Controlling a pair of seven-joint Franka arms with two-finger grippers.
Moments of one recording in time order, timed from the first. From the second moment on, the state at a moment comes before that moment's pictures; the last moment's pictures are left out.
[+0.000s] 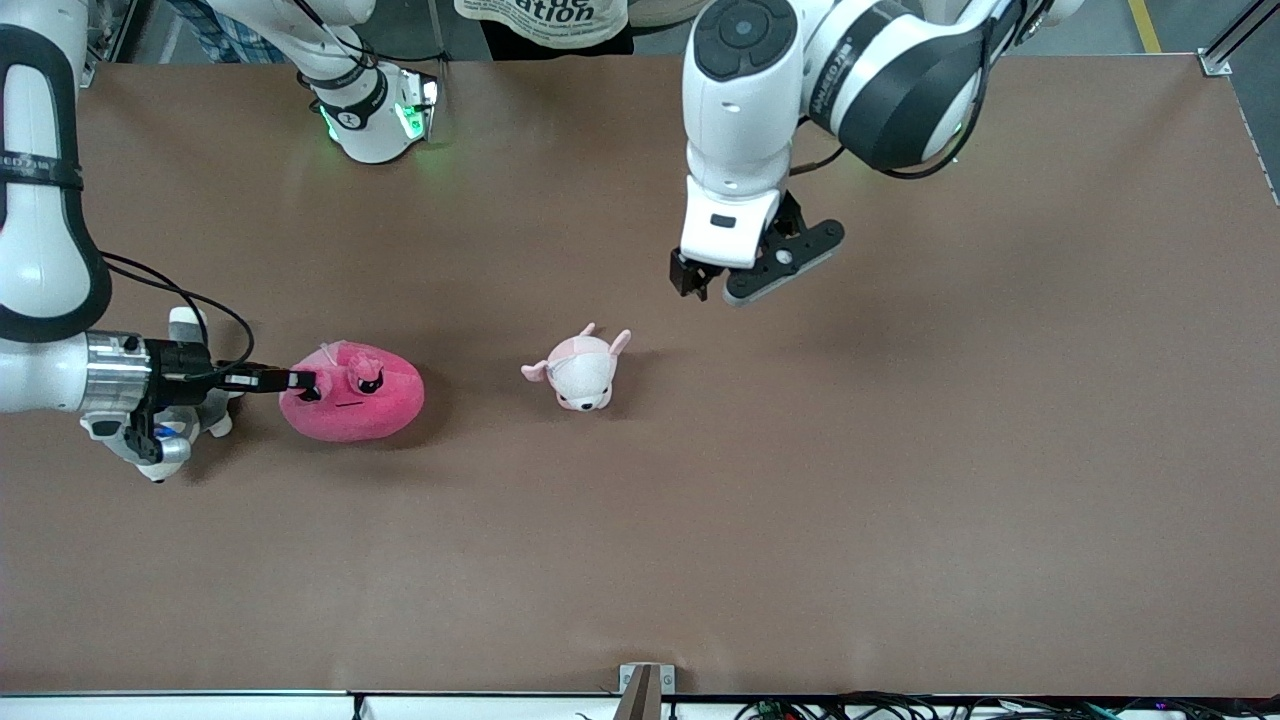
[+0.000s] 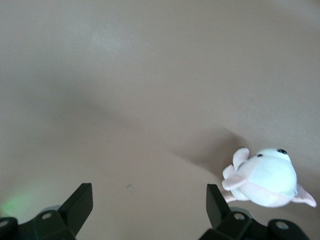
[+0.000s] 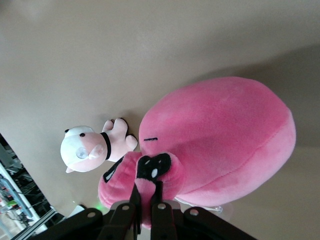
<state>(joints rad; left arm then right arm) -0.36 0.40 -0.46 -1.31 0.24 1.61 -1.31 -0.10 0.40 -0.03 -1.63 0.65 1.66 -0.05</state>
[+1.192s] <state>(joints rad) -0.12 0.37 -0.46 -1.30 0.24 1.61 -1.01 -0.14 0.54 -0.03 -1.64 0.75 1.59 -0.15</state>
